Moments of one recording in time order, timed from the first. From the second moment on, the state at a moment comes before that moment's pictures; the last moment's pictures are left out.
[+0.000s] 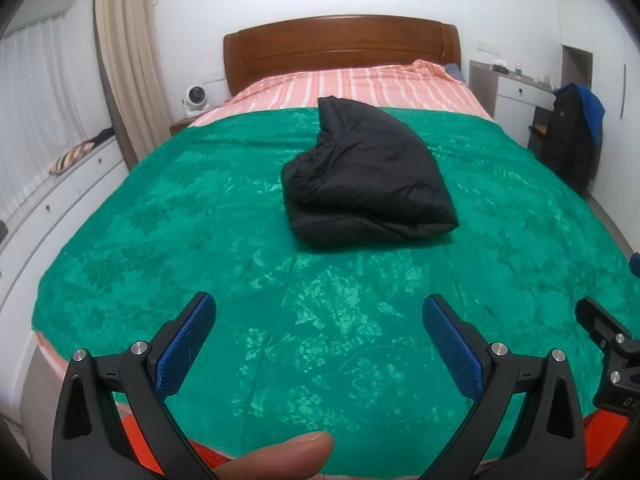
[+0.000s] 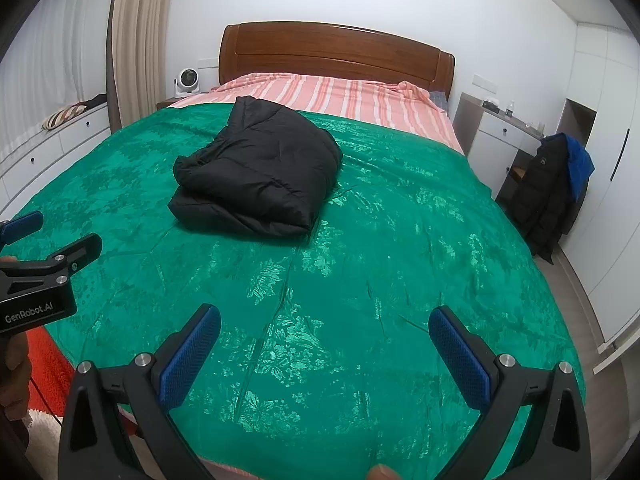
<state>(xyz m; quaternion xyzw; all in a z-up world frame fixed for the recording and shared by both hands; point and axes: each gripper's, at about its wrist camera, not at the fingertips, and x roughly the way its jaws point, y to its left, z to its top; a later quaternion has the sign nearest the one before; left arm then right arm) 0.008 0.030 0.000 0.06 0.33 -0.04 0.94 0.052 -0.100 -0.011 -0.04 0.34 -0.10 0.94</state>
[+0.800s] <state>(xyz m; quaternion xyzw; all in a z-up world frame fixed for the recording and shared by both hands) -0.004 0.023 0.010 0.09 0.30 -0.04 0.95 0.051 -0.095 -0.008 -0.05 0.34 -0.09 0.94</state>
